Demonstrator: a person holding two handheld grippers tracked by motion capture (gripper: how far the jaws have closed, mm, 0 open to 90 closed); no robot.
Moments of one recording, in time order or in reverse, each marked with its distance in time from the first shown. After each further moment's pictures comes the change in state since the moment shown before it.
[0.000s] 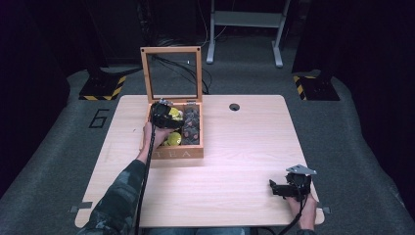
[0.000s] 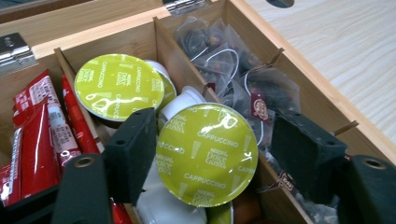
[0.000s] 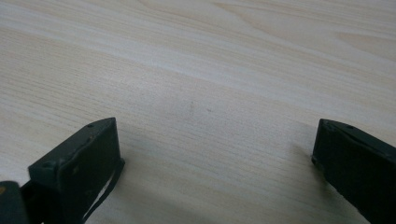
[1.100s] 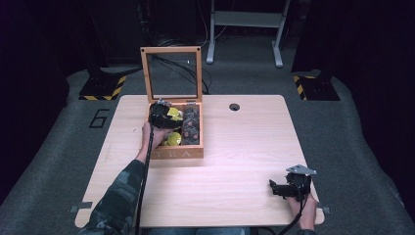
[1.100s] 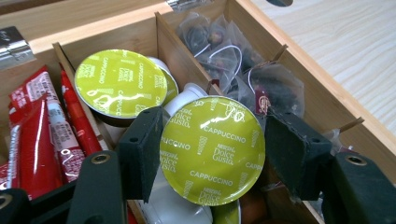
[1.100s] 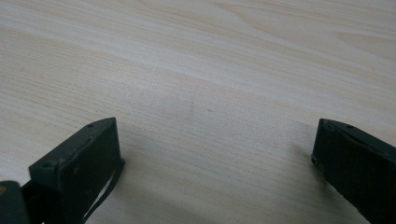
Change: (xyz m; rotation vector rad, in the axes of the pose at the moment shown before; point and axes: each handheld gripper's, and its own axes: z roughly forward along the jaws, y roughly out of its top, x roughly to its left) left arm 0.007 -0.003 0.000 -0.011 -0.031 -0.001; right arm 0.000 0.000 0.000 -0.002 0.002 0.000
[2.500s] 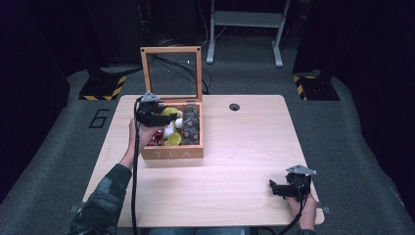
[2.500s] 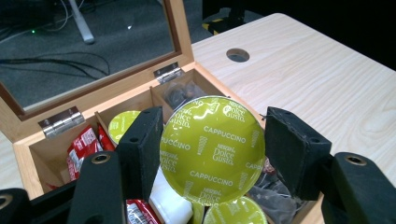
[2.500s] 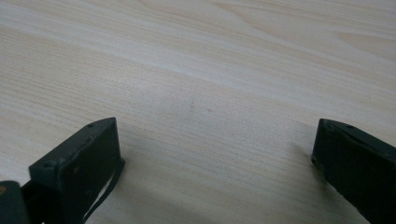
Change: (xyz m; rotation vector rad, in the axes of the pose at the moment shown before) left arm -0.025 0.013 -0.086 -0.185 -0.015 0.112; right arm 0.000 0.000 0.000 0.000 -0.002 0.001
